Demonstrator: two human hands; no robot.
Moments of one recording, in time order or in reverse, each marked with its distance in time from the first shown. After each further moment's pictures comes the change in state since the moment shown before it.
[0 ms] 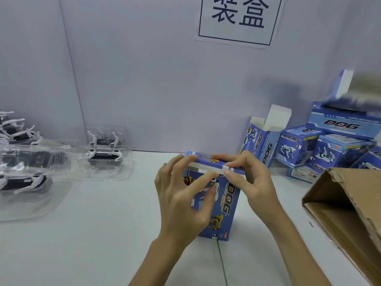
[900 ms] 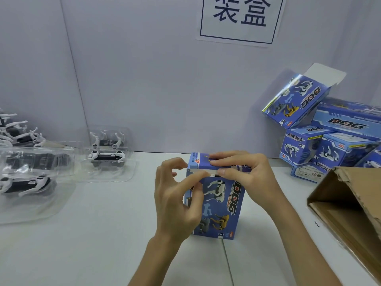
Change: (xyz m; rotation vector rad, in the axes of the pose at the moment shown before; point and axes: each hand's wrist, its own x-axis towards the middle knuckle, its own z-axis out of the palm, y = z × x) left_hand 0.000 -0.015 -0.011 -0.181 0.041 -0.111; right_hand 0.019 -0.011 0.007 -0.095 -0.039 0.159
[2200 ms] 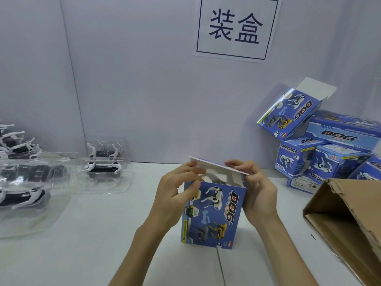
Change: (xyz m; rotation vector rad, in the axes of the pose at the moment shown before) left_hand 0.040 -0.018 0.005 -0.313 -0.389 -0.282; right_hand 0.007 0.037 -0.008 0.661 0.224 0.060
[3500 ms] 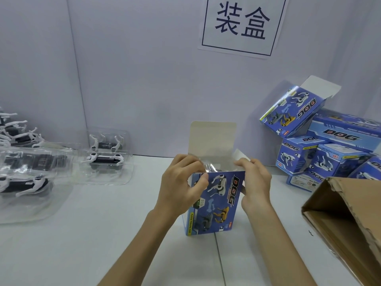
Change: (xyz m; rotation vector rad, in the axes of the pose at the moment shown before) left_hand 0.008 -0.020 0.015 0.340 0.134 0.267; right_hand 0.013 0.004 0.022 -0.325 0.582 0.117
